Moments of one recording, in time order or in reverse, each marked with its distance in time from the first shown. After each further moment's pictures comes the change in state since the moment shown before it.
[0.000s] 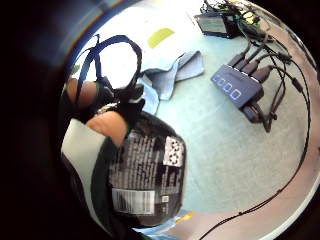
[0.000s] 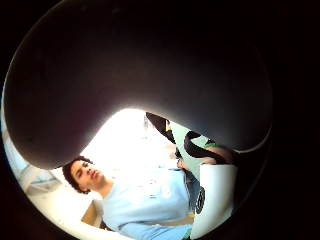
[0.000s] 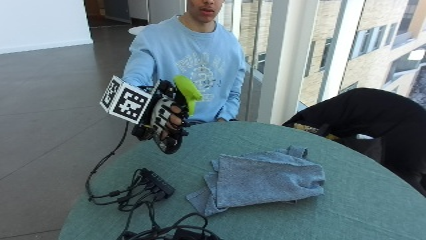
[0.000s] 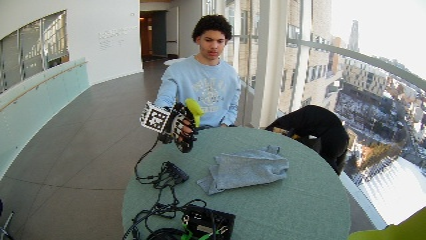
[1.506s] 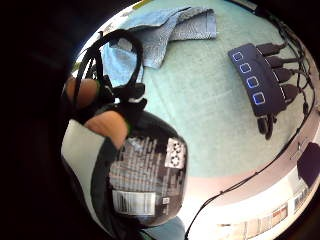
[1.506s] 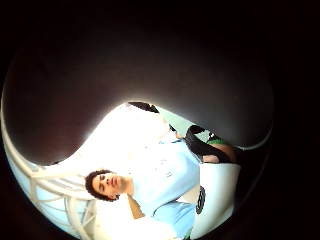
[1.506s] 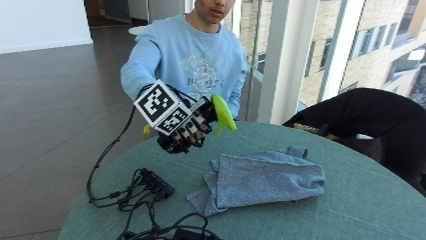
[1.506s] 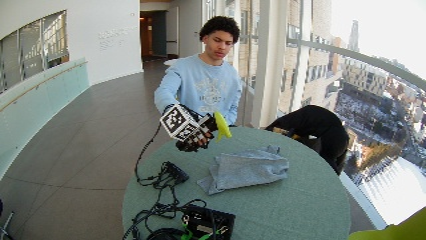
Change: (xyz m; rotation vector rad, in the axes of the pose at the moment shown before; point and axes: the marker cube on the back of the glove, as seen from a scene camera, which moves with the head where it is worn) arm -0.016 -0.053 0.036 -0.462 0.213 0.247
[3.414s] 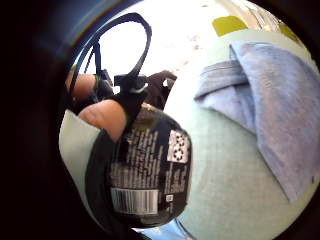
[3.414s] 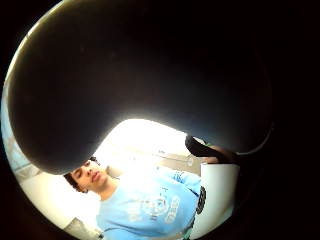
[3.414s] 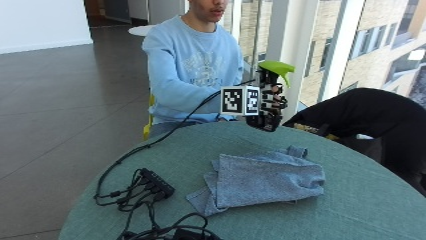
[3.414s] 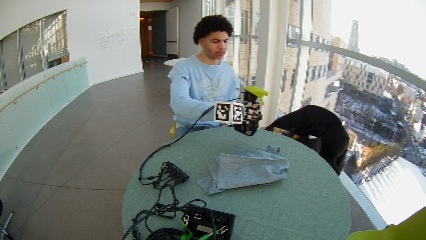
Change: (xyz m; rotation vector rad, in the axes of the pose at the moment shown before) arm -0.204 -0.054 0.159 0.232 -0.424 -0.689
